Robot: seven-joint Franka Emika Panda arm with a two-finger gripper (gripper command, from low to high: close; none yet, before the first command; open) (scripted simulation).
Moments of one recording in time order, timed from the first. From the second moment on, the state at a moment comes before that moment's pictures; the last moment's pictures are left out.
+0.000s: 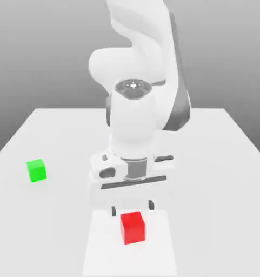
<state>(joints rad) 0.03 0.17 -0.01 -2.74 0.01 2.91 0.55</state>
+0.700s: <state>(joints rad) -0.16 -0.05 -0.11 -2.79 -0.11 2.75 0.40</state>
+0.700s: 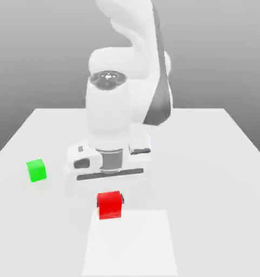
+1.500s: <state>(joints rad) -0.63 -0.30 -0.66 -2.93 -0.40 2.66 -0.44</state>
